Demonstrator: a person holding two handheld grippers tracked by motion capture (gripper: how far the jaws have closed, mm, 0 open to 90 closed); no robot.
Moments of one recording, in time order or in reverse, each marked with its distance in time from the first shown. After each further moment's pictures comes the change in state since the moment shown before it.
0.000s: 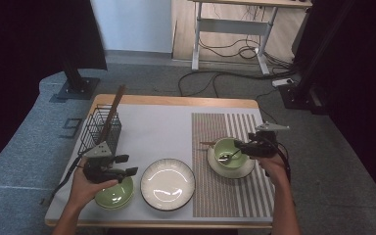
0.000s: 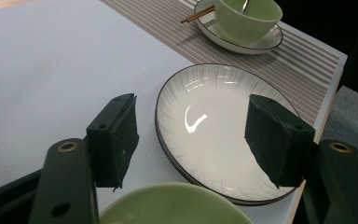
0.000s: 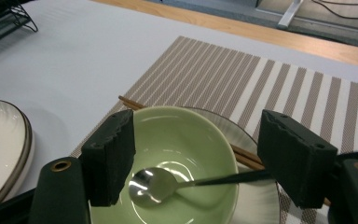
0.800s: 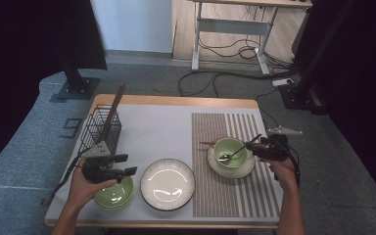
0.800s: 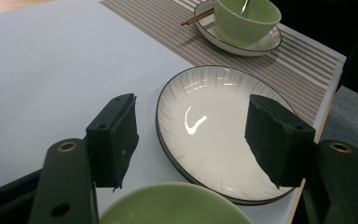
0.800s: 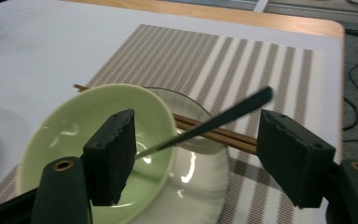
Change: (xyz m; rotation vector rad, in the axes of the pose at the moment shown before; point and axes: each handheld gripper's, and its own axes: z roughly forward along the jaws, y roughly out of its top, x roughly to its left) left arm 0.000 0.001 -0.002 -0.003 -0.001 0.003; right arm -0.035 -0.023 -0.010 0.004 -0.071 0.089
